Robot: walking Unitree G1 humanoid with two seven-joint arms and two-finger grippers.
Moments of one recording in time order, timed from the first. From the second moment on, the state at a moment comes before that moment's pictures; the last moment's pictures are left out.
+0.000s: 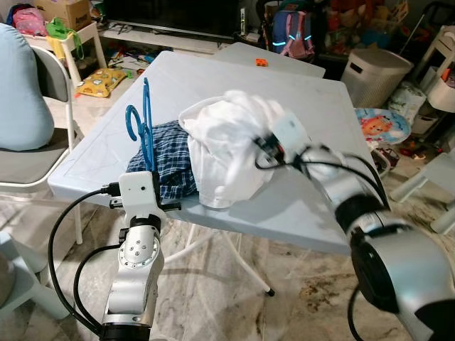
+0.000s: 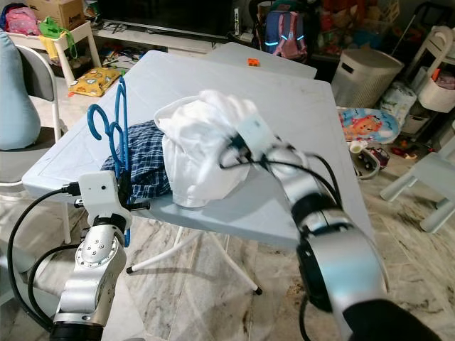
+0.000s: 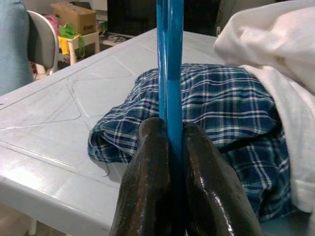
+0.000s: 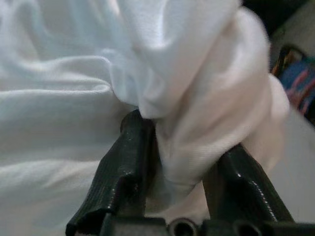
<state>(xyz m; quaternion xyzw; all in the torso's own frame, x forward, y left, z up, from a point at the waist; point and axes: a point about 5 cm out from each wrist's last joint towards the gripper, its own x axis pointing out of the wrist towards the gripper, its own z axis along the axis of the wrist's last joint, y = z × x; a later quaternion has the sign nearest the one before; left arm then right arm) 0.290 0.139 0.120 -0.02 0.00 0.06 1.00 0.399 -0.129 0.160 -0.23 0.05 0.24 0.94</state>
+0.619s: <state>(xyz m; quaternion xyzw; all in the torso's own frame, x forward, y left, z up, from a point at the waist) 0.289 0.140 0.120 0.00 -0.02 0.05 1.00 0.382 -0.166 0.140 -0.15 0.04 0.21 0.96</state>
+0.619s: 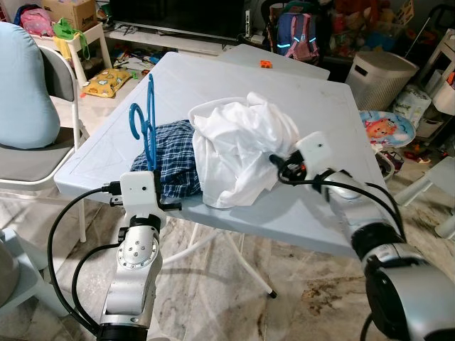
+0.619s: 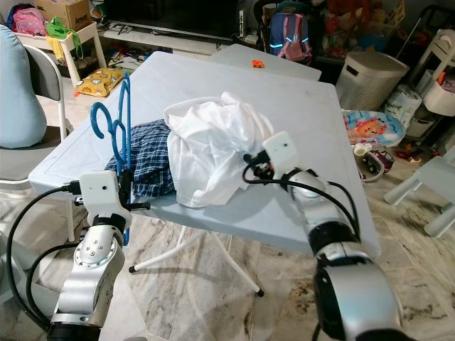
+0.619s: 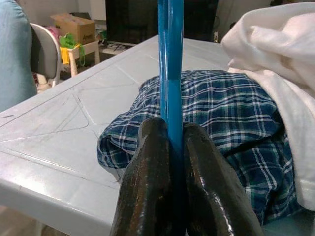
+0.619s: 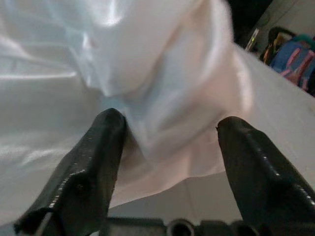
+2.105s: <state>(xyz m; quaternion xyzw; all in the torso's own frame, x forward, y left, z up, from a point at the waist) 0.284 0.125 0.113 0.02 0.00 0.00 1.00 0.377 -0.178 0.137 0.01 0.04 0.09 1.00</state>
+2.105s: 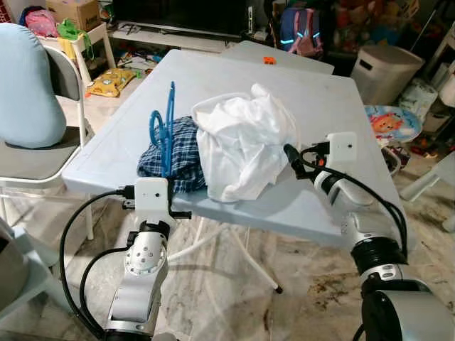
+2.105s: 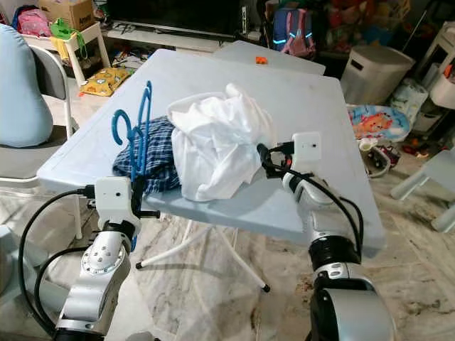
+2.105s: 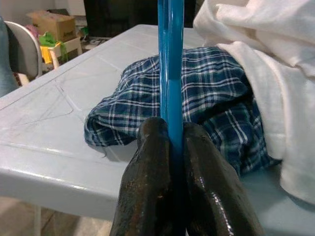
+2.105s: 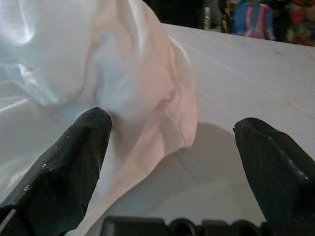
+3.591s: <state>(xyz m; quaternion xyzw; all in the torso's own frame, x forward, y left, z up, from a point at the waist) 0.291 0.123 0.115 0.02 0.00 -0.03 1.00 0.362 -0.180 0.118 0.05 0.05 0.00 1.00</state>
